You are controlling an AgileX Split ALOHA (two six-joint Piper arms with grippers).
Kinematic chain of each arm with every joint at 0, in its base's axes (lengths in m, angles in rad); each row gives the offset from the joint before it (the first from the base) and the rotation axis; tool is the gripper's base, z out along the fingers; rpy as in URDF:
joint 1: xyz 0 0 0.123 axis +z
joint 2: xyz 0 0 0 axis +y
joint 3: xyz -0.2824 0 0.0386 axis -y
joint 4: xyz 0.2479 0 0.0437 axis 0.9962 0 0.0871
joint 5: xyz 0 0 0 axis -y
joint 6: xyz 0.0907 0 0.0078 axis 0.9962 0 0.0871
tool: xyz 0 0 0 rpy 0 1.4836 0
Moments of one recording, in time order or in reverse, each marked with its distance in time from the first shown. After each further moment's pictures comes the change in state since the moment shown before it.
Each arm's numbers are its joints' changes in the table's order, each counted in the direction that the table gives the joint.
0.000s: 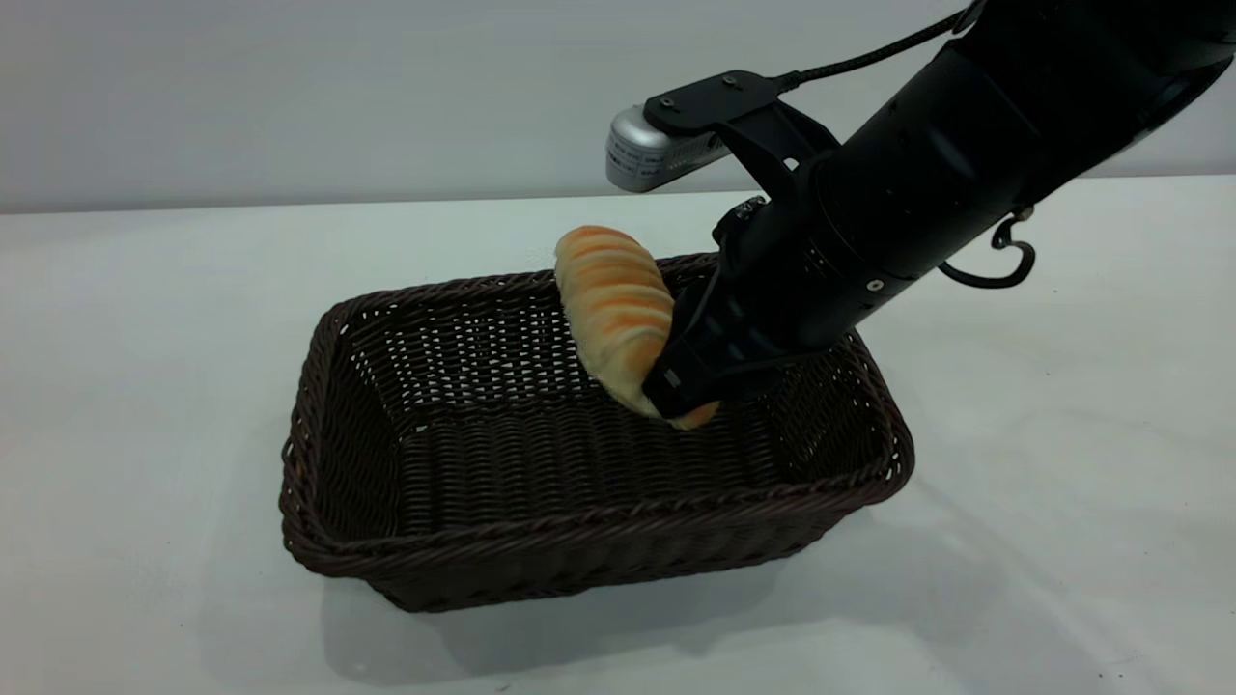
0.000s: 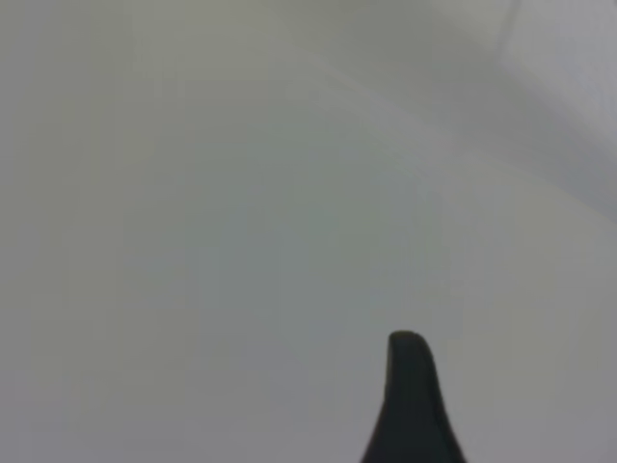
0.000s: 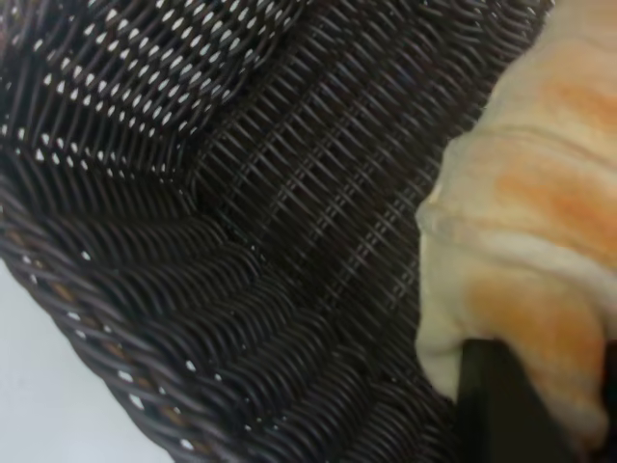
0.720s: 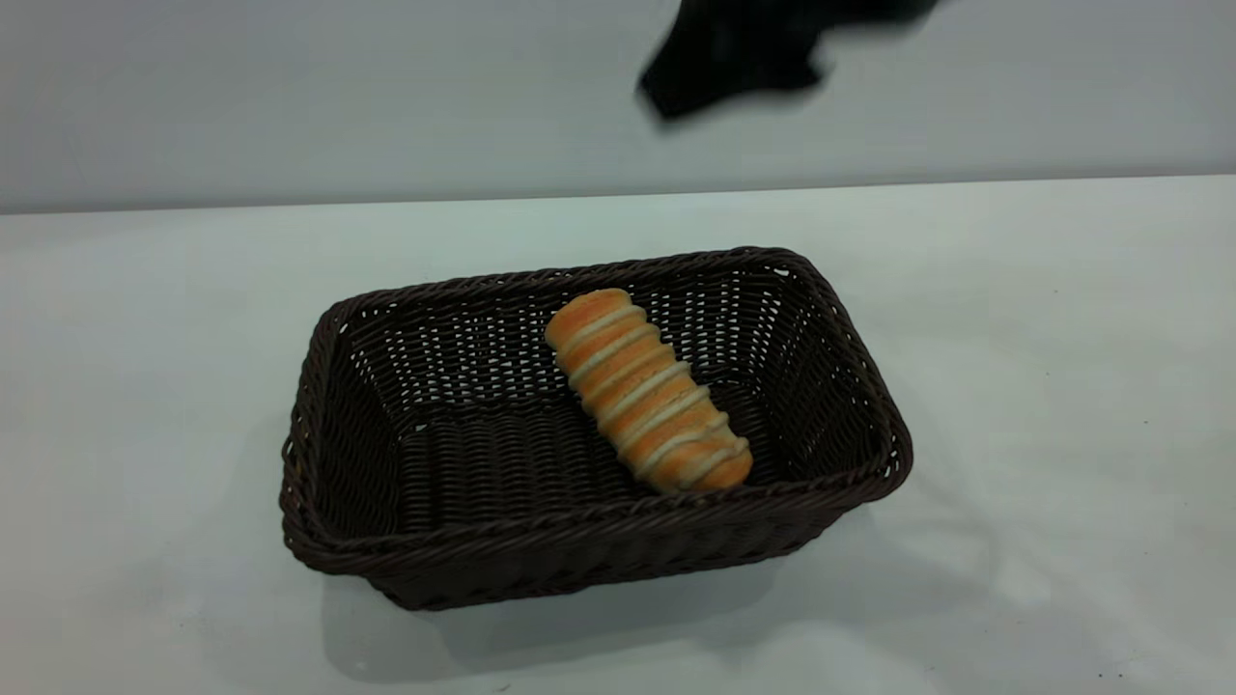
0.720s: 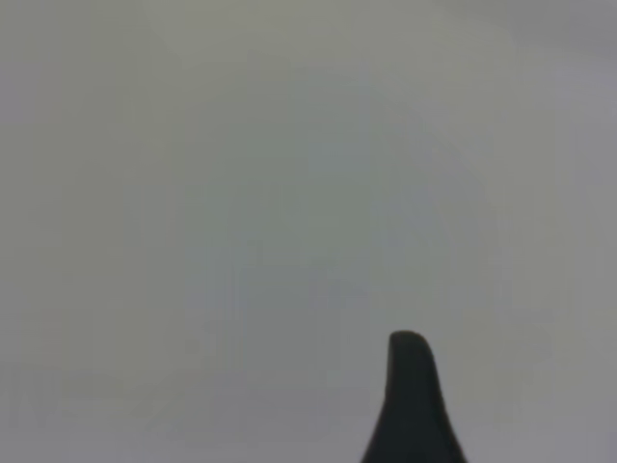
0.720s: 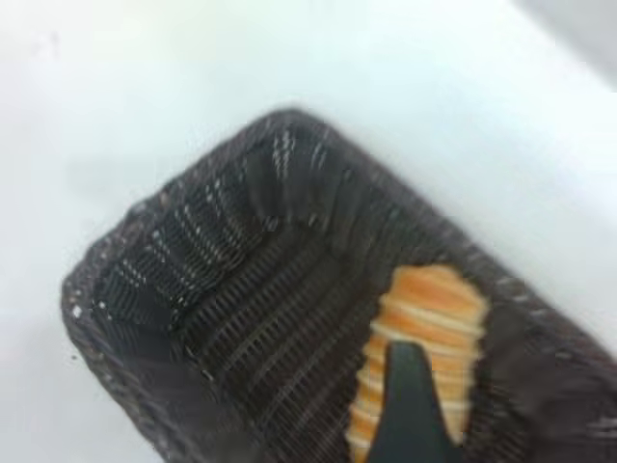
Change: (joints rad) left arm 0.000 0.000 0.000 0.000 -0.136 0.237; right arm 0.000 -0.474 0.000 -0.515 -0.027 0.478
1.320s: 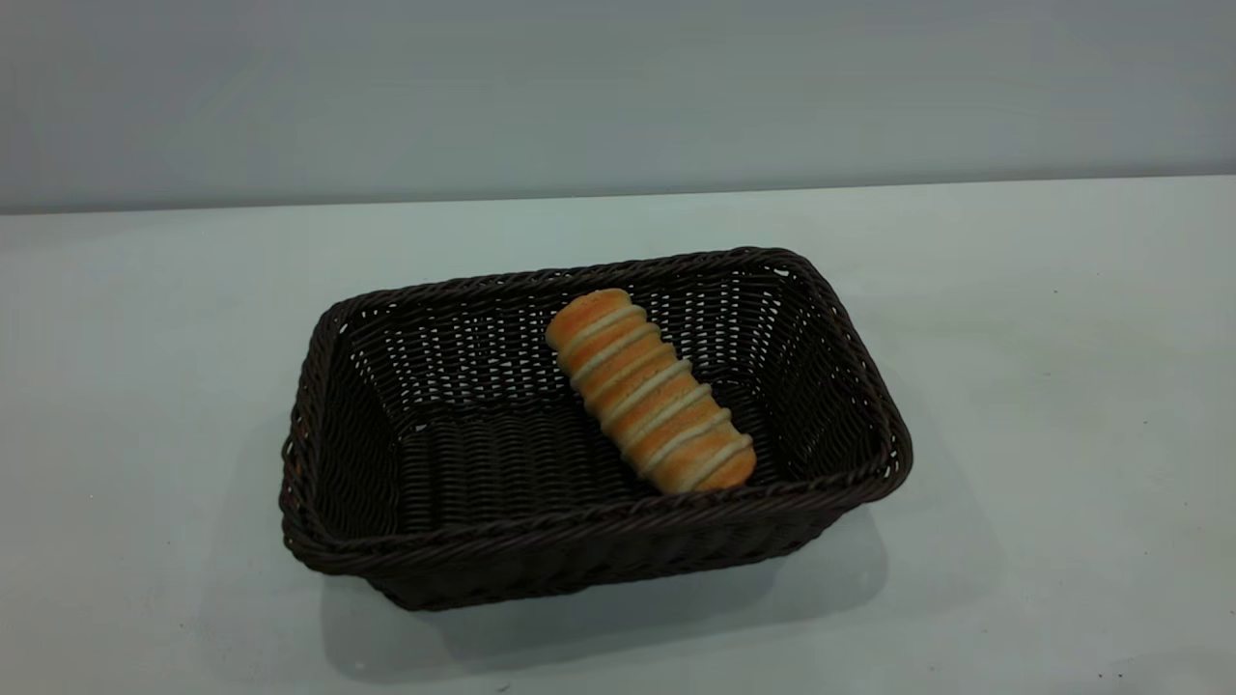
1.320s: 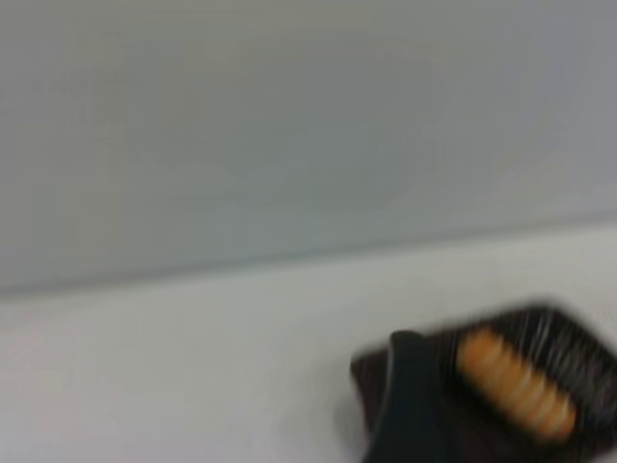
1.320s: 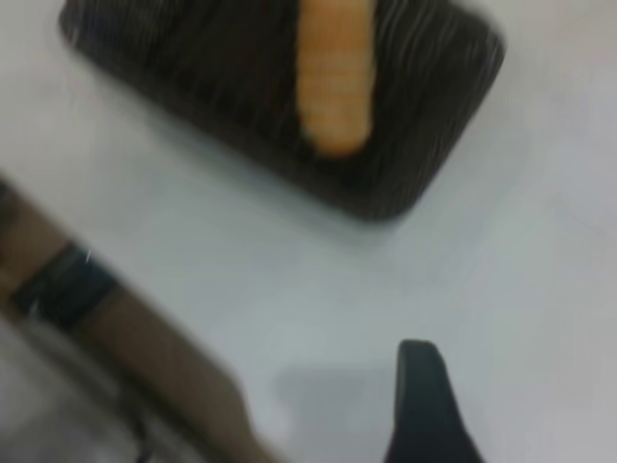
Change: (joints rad) left arm 0.000 -0.002 0.086 0.000 -0.661 0.166; right arm 0.000 -0.607 -0.044 -0.711 -0.708 0.809
